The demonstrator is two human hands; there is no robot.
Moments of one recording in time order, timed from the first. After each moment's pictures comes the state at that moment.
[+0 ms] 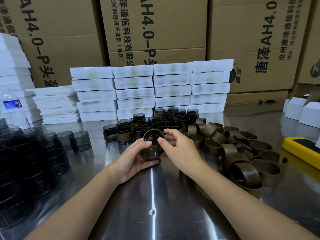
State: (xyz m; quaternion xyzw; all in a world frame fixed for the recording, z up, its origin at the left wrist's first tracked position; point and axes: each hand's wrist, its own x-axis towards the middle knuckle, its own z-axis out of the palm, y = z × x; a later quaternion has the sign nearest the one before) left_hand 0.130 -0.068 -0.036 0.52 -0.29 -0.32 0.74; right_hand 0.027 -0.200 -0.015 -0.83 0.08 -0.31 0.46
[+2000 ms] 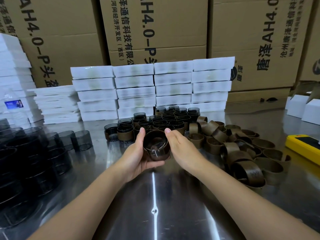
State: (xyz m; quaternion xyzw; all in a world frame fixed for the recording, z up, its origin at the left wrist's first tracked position) left_hand 0.114 -0.076 -0.025 0.57 -0.23 -0.29 0.73; right_hand 0.027 -0.203 -0.014 -0.86 0.12 -0.23 0.43
